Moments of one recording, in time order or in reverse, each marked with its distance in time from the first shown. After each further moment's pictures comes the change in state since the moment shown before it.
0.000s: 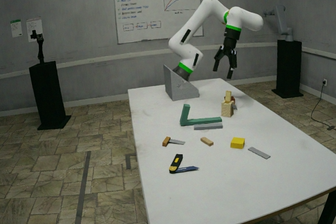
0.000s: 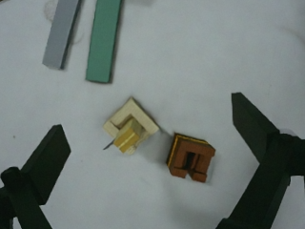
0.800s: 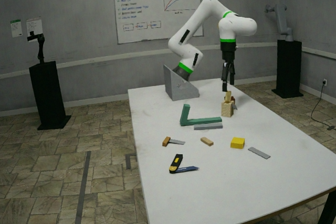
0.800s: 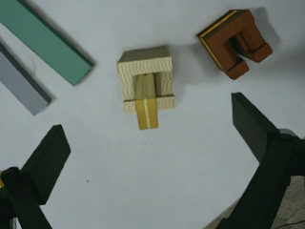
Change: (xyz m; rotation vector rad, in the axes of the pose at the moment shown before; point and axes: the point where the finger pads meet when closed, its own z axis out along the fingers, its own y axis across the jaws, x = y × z) arm -0.050 -0.034 0.065 -0.038 -0.299 0.938
